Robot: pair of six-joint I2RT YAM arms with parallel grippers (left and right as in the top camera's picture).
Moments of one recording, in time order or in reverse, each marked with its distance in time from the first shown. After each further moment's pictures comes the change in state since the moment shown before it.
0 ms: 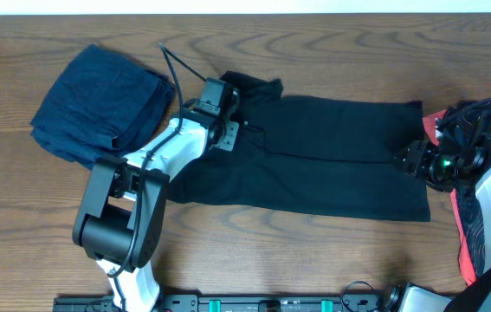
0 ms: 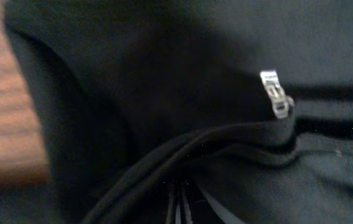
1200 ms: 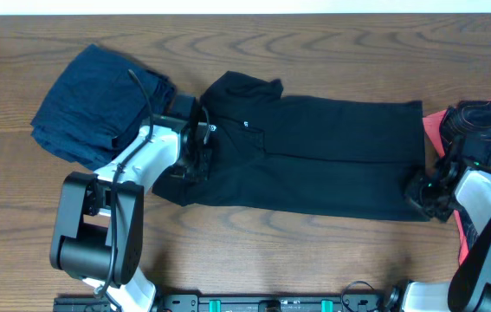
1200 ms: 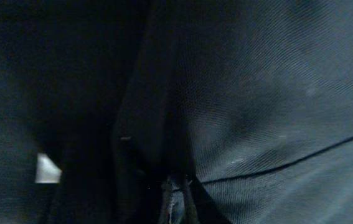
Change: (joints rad) left arm 0.124 -0.113 -0.122 -0.365 0.131 -0.036; right arm -0.003 0.166 -0.217 0.217 0.427 0.237
